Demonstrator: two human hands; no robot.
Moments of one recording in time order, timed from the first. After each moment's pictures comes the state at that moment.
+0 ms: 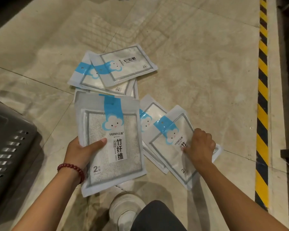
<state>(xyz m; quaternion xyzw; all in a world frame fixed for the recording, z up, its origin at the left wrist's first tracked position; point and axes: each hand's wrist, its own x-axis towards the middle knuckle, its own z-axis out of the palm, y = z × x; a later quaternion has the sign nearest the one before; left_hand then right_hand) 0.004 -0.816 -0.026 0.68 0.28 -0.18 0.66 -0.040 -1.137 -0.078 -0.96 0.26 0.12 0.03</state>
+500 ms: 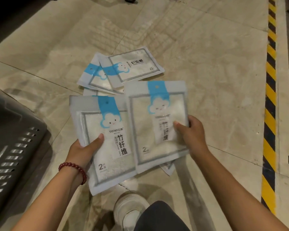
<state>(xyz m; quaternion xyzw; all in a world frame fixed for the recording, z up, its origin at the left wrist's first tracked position) -0.001 -0.807 -0.014 0.62 0.32 -0.19 0.69 0.003 -1.088 -0.025 -0.77 0.29 0.00 0.56</state>
